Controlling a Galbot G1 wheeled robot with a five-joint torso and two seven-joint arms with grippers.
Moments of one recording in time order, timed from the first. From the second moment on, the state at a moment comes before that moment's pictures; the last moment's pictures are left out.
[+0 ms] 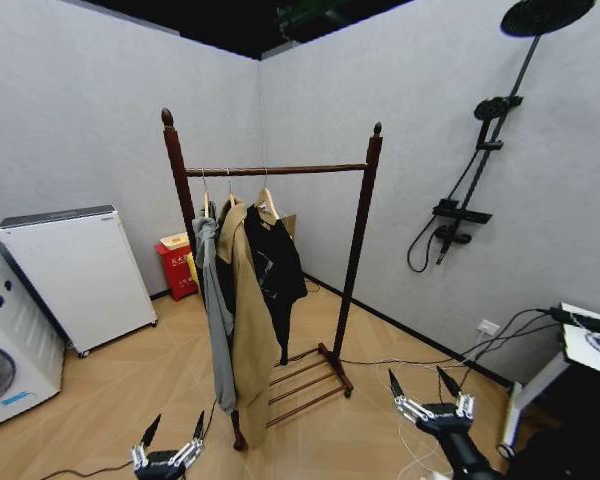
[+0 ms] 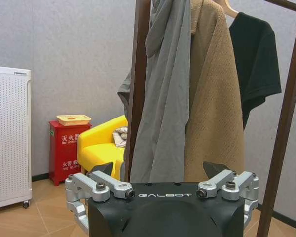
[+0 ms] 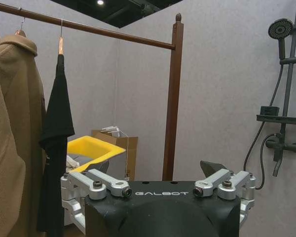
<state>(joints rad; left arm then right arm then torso) 1.86 -1.52 -0.65 -2.22 -0.22 -0.12 0.14 -1.95 1.32 0.74 2.47 0.24 0.07 0.11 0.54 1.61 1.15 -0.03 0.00</state>
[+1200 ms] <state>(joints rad) 1.86 -1.52 -0.65 -2.22 -0.22 -0.12 0.14 -1.94 1.32 0.73 2.46 0.24 0.06 0.12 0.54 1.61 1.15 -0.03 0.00</state>
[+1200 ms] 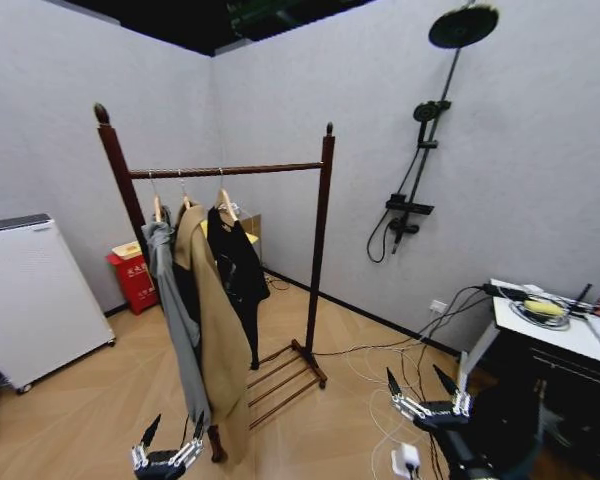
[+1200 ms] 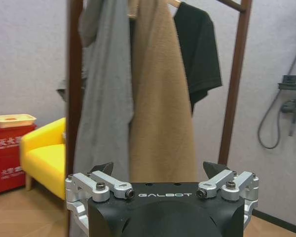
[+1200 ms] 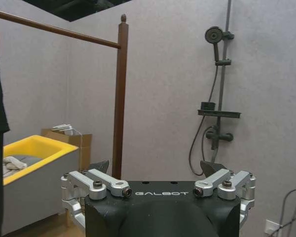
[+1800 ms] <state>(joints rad) 1.86 -1.52 -0.65 -2.22 -0.22 -0.12 0.14 -1.94 1.32 0.73 2.46 0.25 0.06 0.12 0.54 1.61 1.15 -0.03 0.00</state>
